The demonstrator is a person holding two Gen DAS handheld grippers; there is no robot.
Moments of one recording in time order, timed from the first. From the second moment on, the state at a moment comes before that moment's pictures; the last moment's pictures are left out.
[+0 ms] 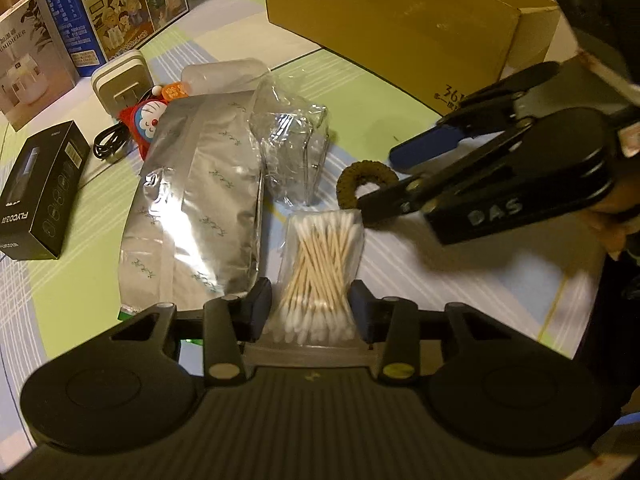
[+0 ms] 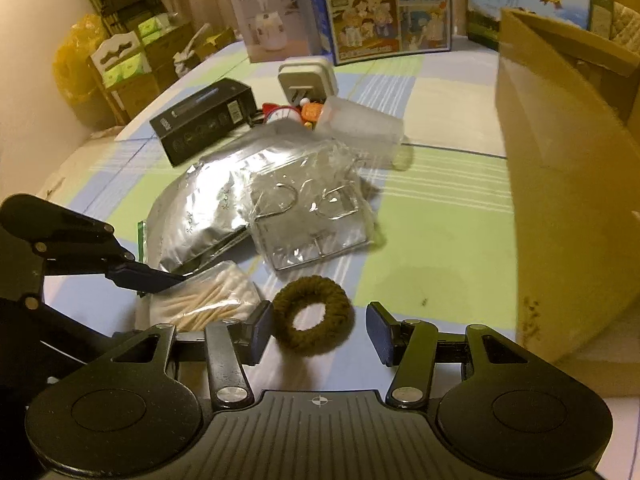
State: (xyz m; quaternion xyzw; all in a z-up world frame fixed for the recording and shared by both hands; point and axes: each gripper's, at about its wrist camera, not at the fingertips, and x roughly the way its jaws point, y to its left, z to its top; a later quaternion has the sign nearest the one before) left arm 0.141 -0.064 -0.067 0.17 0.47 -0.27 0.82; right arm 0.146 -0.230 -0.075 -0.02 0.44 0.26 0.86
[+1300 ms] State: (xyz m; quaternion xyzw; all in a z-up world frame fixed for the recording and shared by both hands) left arm 0.154 -0.206 0.101 0.02 0.39 -0.27 0.88; right arm 0.119 -0.409 0.088 0.01 0.33 0.07 0.94
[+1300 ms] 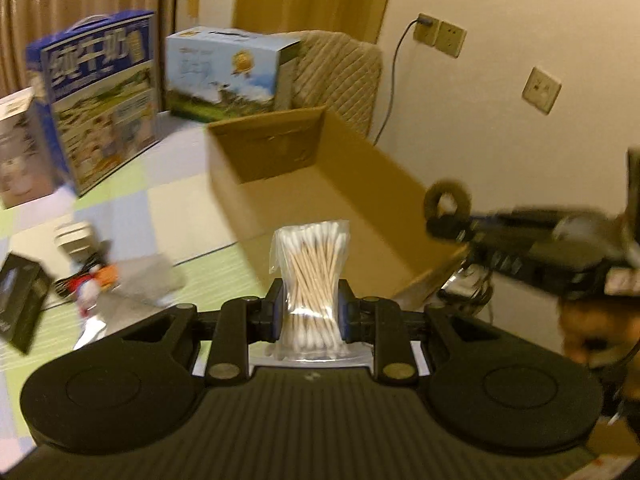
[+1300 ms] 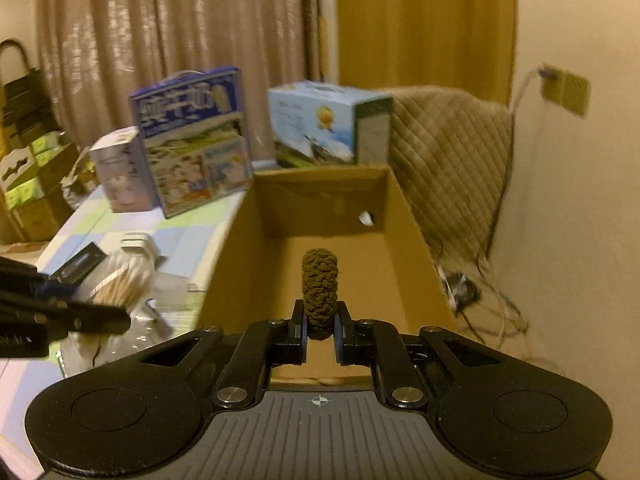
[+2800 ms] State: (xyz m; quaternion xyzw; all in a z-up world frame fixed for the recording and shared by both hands) left arm 0.072 -0.029 0.164 -0.02 0.34 -0.08 0.94; right arm 0.043 -0.322 0.134 0.10 0.30 0.22 0.92
